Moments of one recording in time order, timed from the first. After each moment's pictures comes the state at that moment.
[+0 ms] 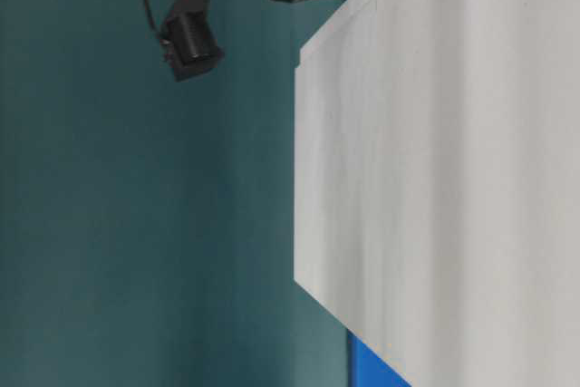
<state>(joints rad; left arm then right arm) 0.01 -0.98 1.01 0.01 0.12 -0.04 -0.35 -0.03 0.69 0.03 0.68 -0.36</state>
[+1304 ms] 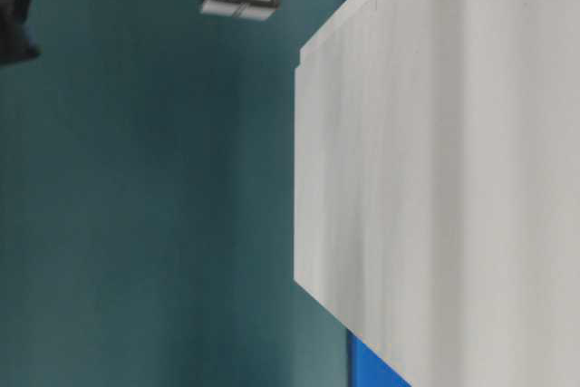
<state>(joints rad) 0.00 -0.99 1.01 0.01 0.11 -0.04 -0.44 -0.20 0.40 0.03 1.05 -0.33</state>
